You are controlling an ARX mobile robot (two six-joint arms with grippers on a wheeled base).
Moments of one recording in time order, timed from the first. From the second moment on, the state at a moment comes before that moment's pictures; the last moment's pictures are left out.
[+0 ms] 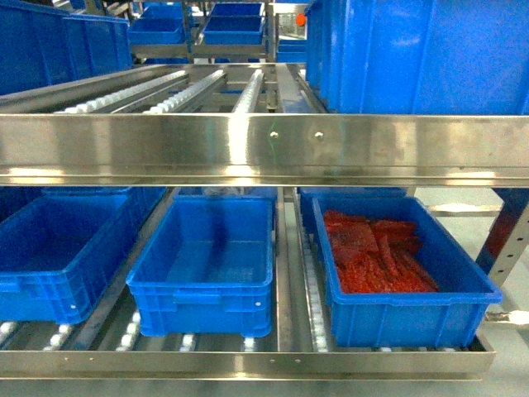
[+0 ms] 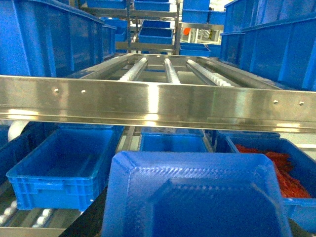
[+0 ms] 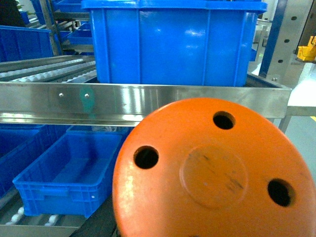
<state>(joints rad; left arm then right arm) 0.00 0.01 0.01 -0.01 0.00 -0.01 0.00 0.01 0.01 -0.01 0.00 0.01</state>
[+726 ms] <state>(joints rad) 0.00 0.01 0.01 -0.01 0.00 -0.01 0.00 0.01 0.01 -0.01 0.00 0.01</state>
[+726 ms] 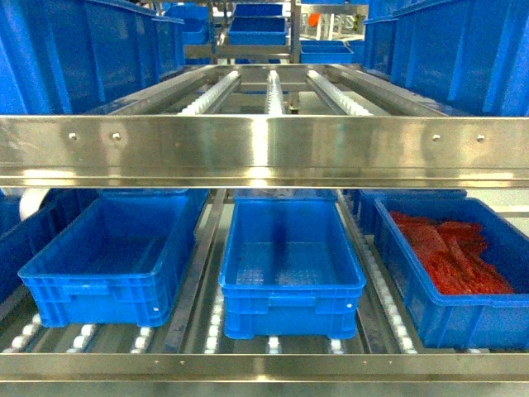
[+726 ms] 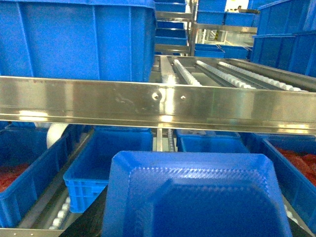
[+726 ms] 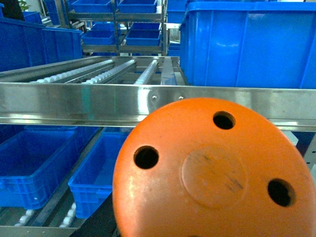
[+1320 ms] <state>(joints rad) 0.00 0.01 0.01 -0.01 0.00 -0.01 0.00 0.01 0.01 -0.01 0.00 0.01</state>
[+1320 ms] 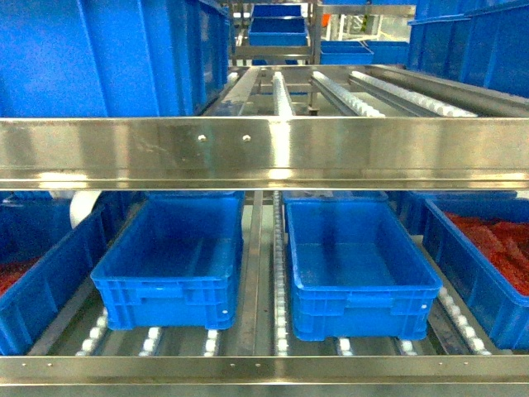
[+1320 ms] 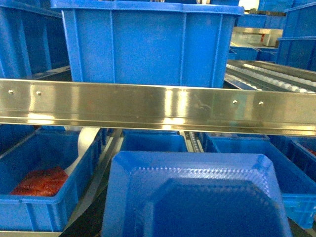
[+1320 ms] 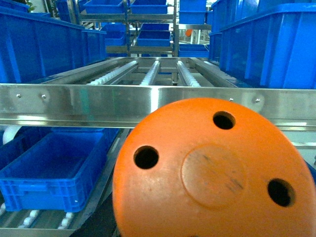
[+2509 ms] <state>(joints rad) 0.00 0.01 0.01 0.00 0.00 -0.01 0.00 0.01 0.01 0.00 0.00 0.01</state>
